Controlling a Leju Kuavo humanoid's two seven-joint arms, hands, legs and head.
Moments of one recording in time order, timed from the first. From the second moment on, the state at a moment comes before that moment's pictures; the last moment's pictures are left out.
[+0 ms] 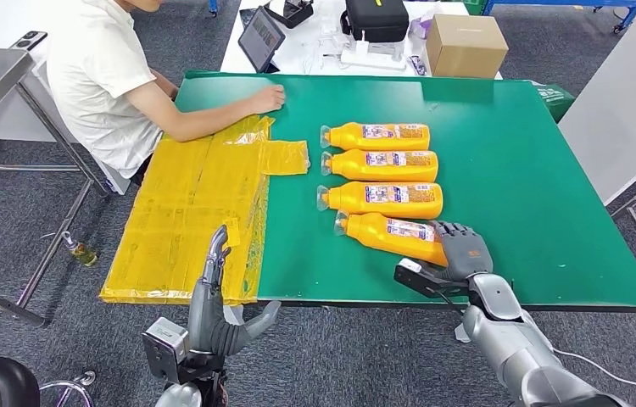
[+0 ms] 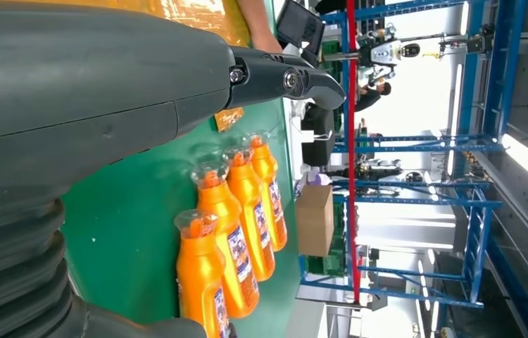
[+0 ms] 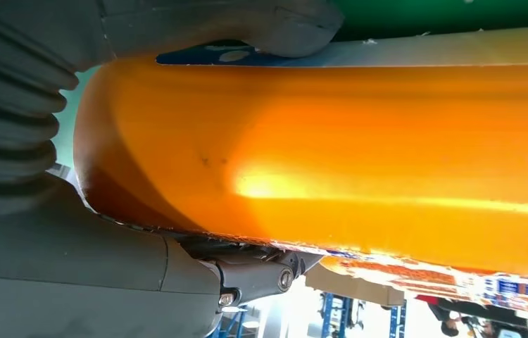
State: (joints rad) left arm 0.04 -0.15 -0.44 -1.46 -0.04 0.29 -0.60; right arm -0.50 -0.22 0.32 -0.47 1.13 -0.50 -0.25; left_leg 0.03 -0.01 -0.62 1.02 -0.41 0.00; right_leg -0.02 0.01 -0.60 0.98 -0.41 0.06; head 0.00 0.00
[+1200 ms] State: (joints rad) left arm 0.02 -0.16 -0.44 -1.46 0.19 0.16 -0.50; right arm -0.19 -0.03 0.42 -0.99 0.56 -0.30 -0.69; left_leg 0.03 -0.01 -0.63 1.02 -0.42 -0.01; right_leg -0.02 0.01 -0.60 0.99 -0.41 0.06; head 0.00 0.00
